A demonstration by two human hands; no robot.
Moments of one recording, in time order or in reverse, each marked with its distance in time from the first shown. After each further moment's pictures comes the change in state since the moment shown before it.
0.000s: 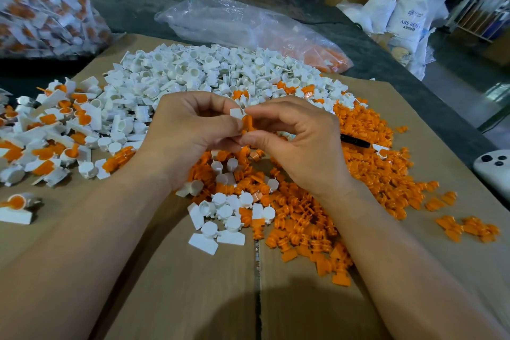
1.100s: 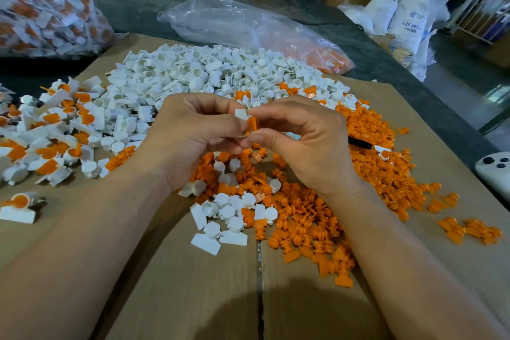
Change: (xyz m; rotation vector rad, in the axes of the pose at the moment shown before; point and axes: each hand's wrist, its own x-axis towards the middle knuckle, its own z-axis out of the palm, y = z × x) left_hand -0.003 0.007 -0.002 -0.061 -0.068 -0.070; right_hand 0.001 -0.001 -0.004 0.108 -0.043 -0.054
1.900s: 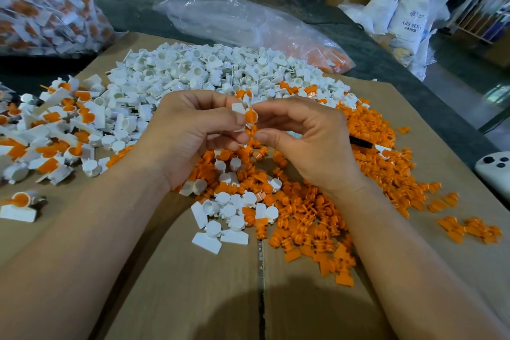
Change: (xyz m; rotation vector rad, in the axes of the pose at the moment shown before) left_hand 0.000 0.001 -0.001 -0.059 0.016 -0.021; right_hand -0.001 0.005 -0.004 0.004 -0.038 0.133
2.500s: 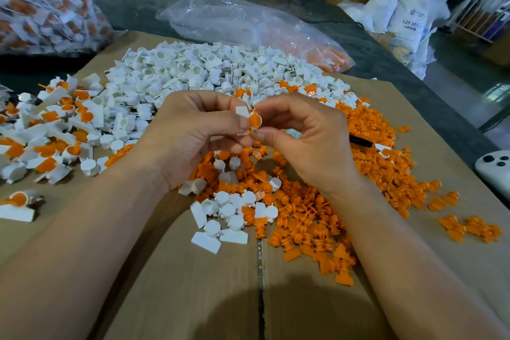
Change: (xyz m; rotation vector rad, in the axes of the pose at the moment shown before) left_hand -0.001 0.000 0.001 0.024 -0.061 -0.011; right_hand 0.000 -0.003 0.002 0.018 0.013 -0.054
